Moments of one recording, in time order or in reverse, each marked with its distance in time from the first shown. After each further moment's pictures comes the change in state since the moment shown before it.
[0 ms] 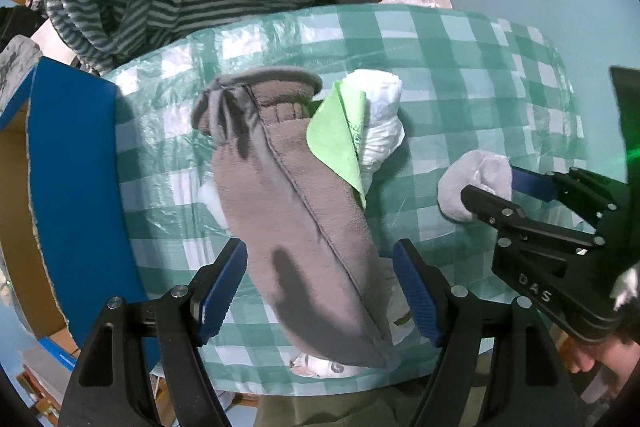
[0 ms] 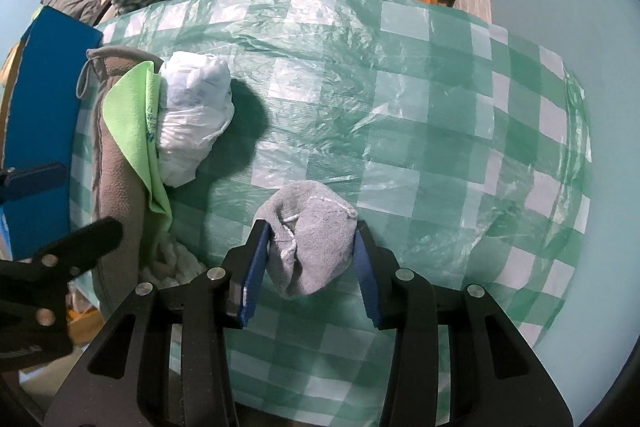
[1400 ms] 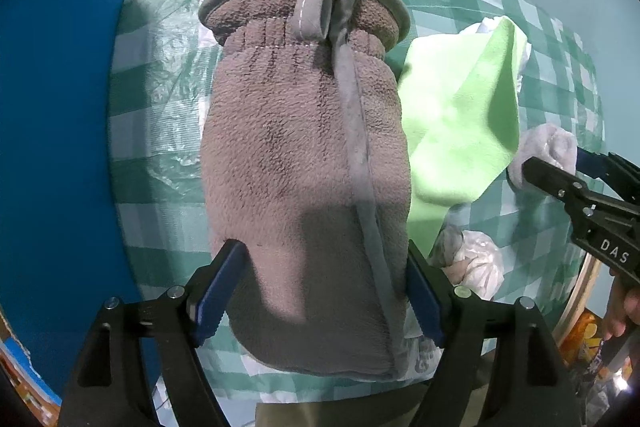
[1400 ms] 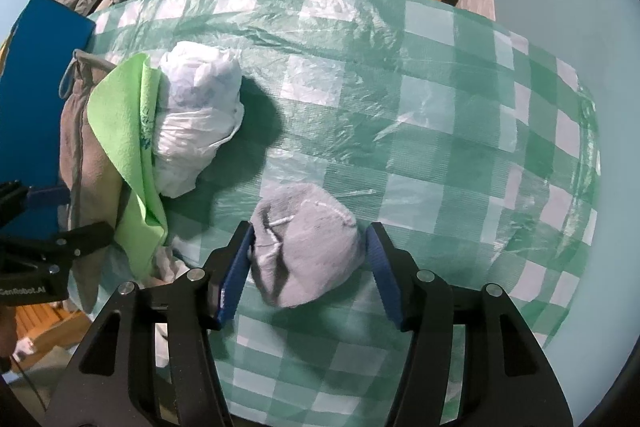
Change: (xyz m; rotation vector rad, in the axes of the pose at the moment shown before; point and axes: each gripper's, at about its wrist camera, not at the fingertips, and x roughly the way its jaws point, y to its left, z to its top) left arm 0.053 0.069 -0.012 -0.086 0.084 -0.119; right arm 0.021 0.020 0.006 -0.026 0.005 -0.040
